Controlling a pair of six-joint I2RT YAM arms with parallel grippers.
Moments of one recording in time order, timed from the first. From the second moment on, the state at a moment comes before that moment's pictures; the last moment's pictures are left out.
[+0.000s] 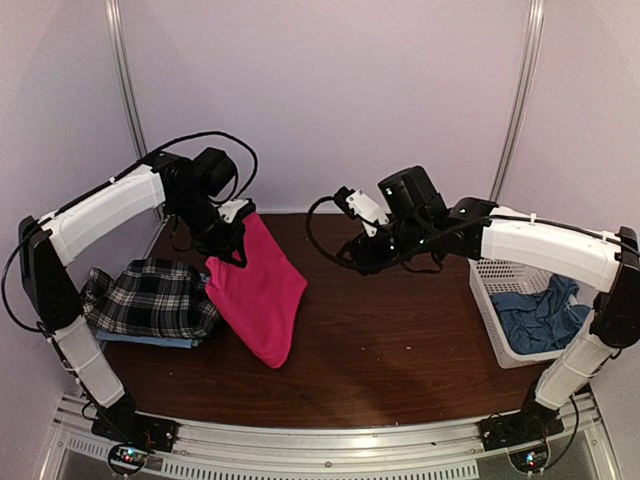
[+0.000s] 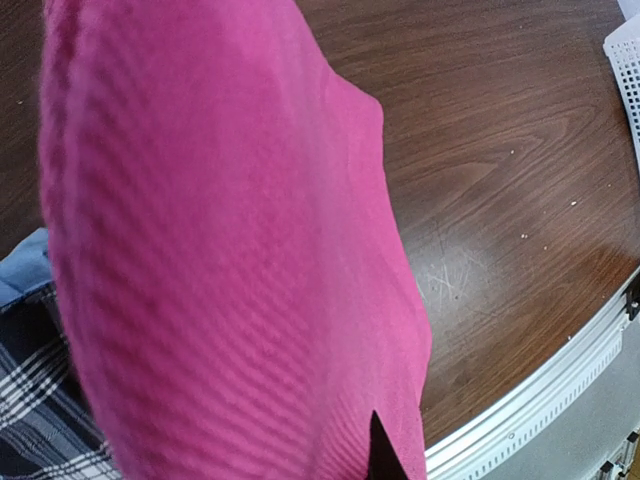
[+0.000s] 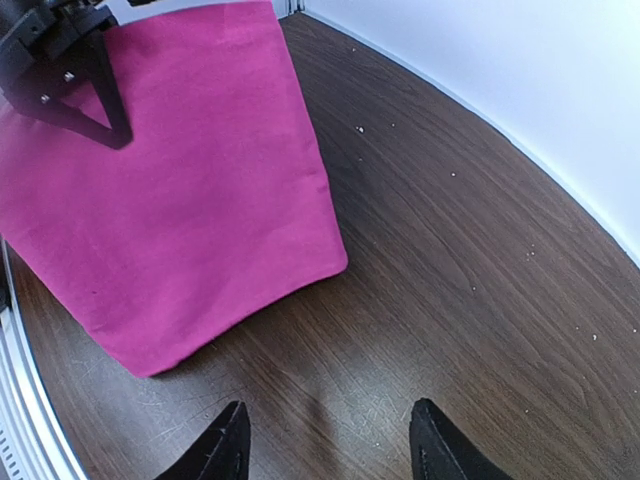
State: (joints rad) left arm -0.56 1.73 1.68 -1.17 0.21 -0.19; right arm 0.86 1.58 1.39 -0.44 0.01 0.01
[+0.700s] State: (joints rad) left arm -0.42 1.45 1.77 -1.42 0.13 -0.18; right arm 0.86 1.67 1.42 -0.45 -0.03 -0.04
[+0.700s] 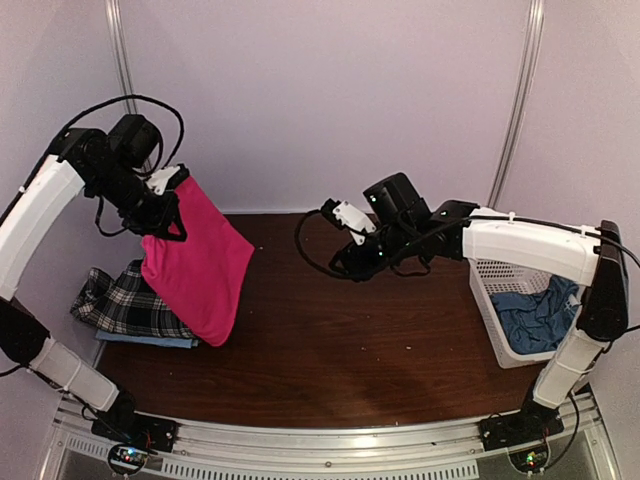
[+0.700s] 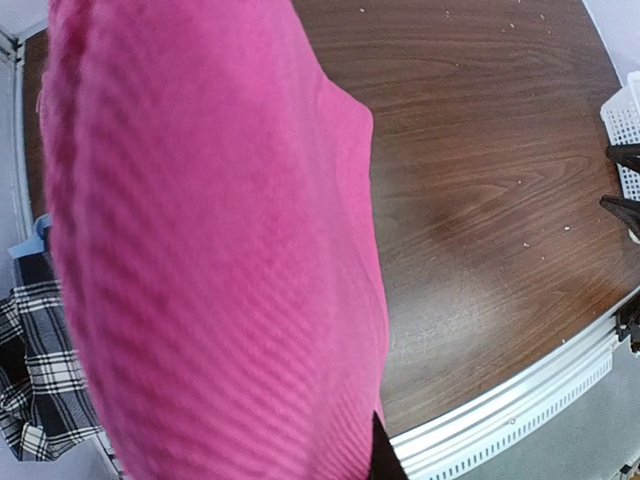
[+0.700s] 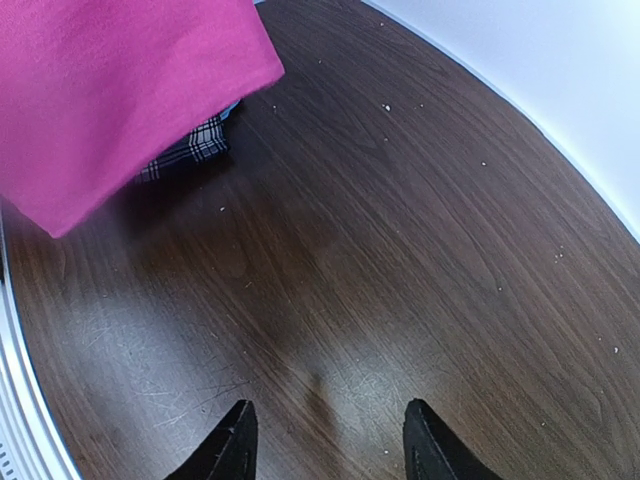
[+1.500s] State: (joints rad) left arm -0.16 1.42 1.56 -1.39 -0.24 0.04; right arm 0.83 1.70 1.45 -0.46 -0.07 -0.03
